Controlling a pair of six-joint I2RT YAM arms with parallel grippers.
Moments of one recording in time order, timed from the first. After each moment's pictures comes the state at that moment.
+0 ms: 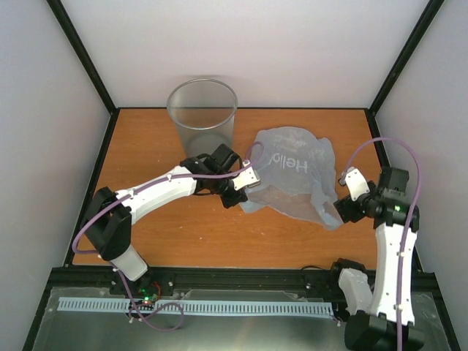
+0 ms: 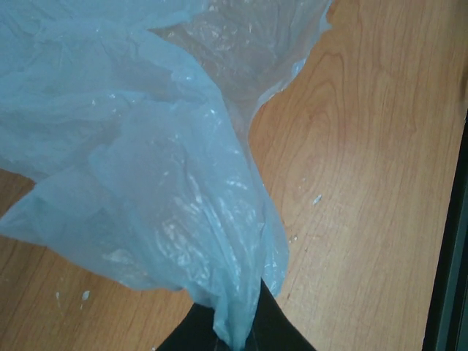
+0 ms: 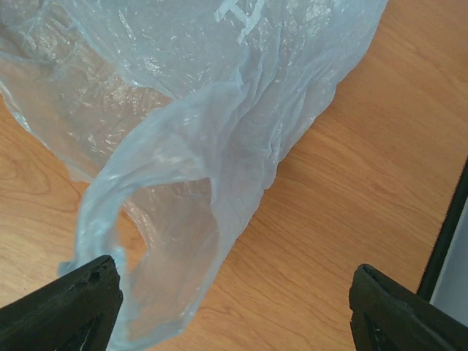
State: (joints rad) left arm -0.77 1.62 1.23 -0.68 0.37 0.32; right arm -0.30 0.79 0.89 -1.07 -0.30 -0.78
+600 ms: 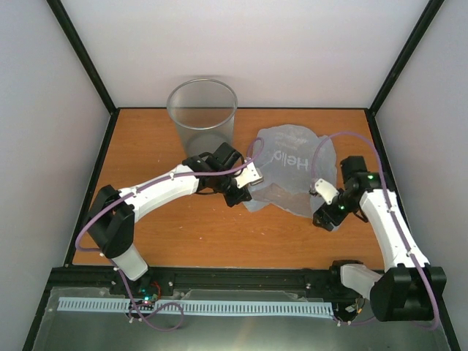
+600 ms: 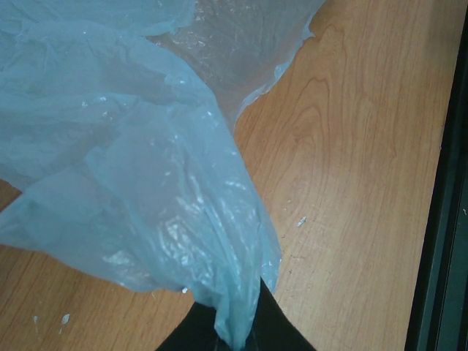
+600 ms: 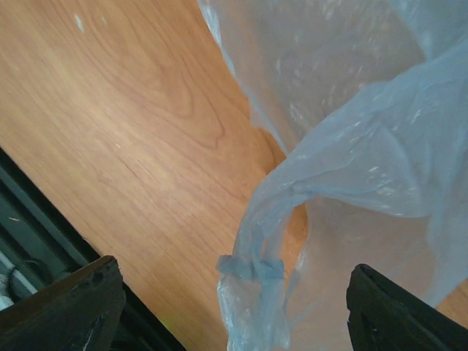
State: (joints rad) left arm -0.77 1.65 1.26 -0.65 0.42 0.26; right arm 0.00 1.12 0.96 -1.27 -0.29 -0.78
